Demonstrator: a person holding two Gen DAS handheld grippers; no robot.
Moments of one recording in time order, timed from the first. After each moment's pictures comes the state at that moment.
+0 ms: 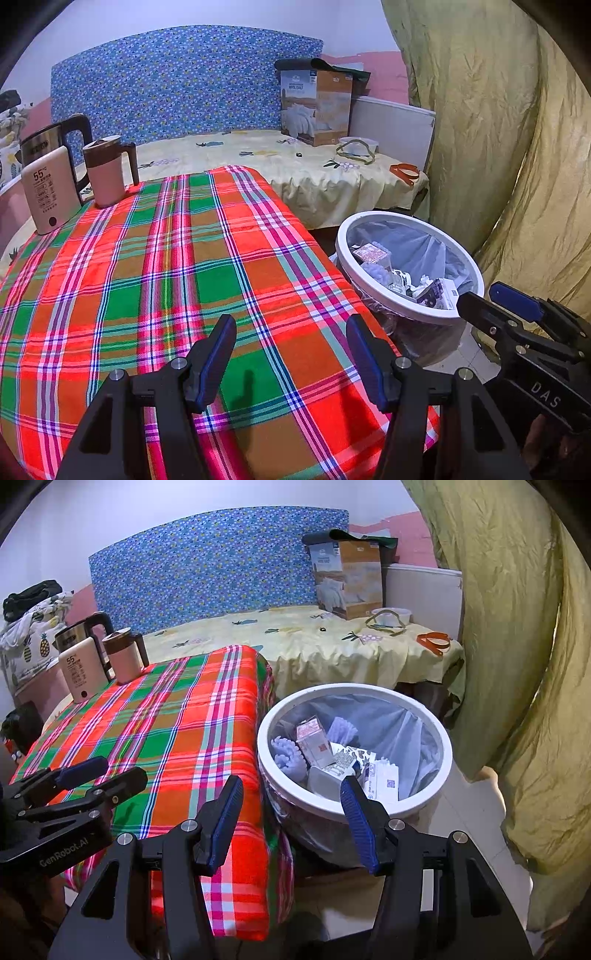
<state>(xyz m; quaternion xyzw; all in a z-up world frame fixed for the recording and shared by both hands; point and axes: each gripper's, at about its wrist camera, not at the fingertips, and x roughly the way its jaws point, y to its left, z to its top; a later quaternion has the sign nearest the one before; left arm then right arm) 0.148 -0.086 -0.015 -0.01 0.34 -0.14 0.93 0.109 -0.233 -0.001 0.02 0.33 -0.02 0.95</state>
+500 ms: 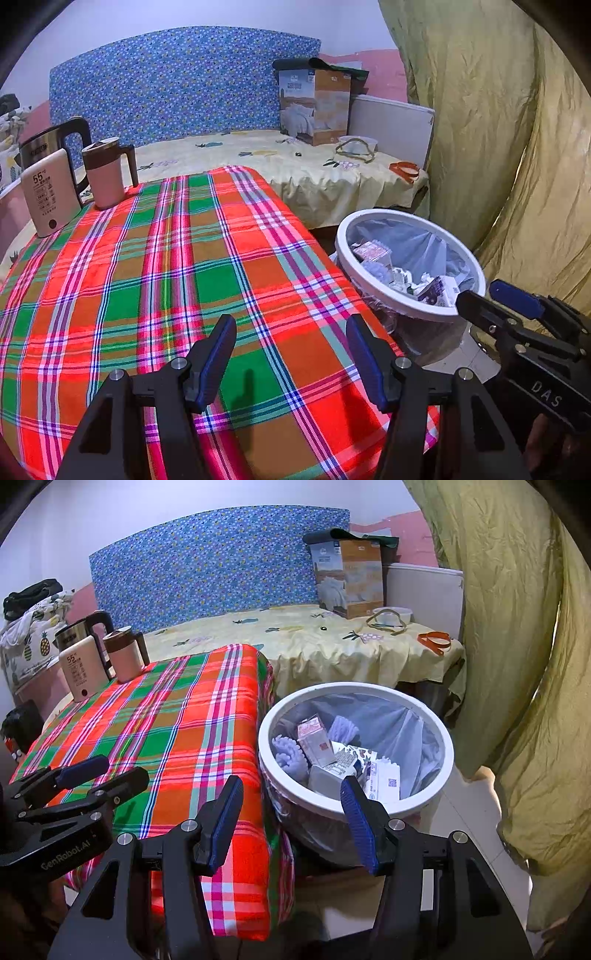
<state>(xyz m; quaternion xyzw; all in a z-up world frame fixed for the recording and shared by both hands) 0.148 -0.089 -0.018 0.00 0.34 -0.14 0.93 0.109 -0.233 -0.001 0.02 0.33 -0.02 0.94</state>
